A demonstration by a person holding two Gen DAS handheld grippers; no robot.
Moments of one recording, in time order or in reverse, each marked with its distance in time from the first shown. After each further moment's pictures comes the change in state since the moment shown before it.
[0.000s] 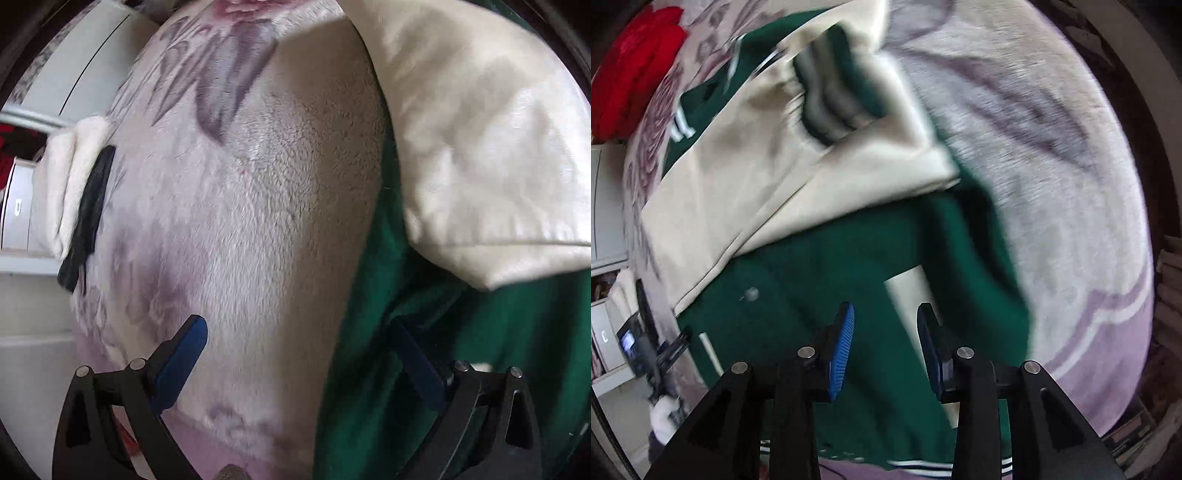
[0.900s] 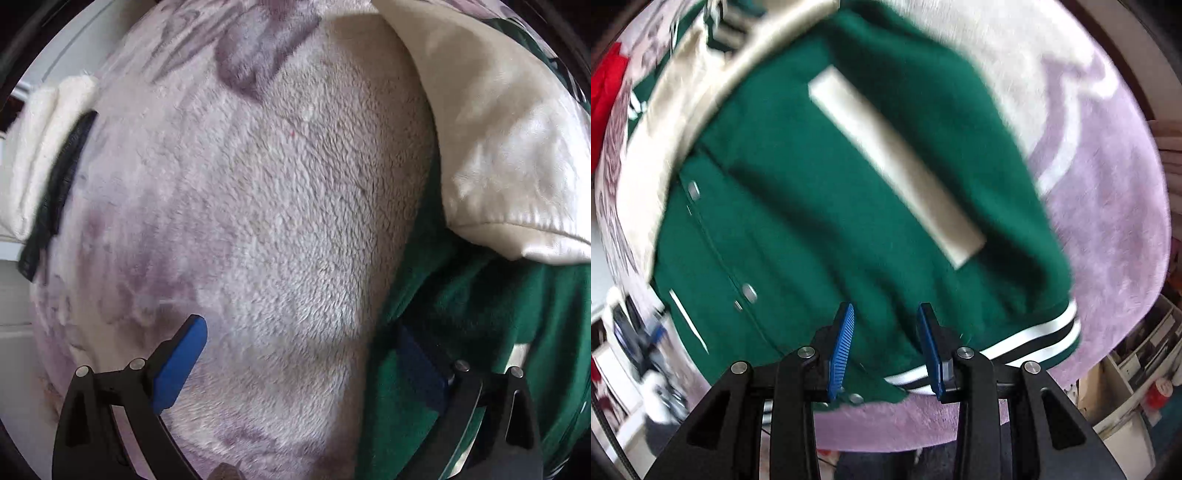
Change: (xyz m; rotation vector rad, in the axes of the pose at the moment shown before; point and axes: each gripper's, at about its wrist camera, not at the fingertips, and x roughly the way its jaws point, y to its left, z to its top) left arm 0.017 0.066 -0.018 -0.057 -0.003 -0.175; right arm 0.032 -0.079 -0.140 0.226 0.134 -0.054
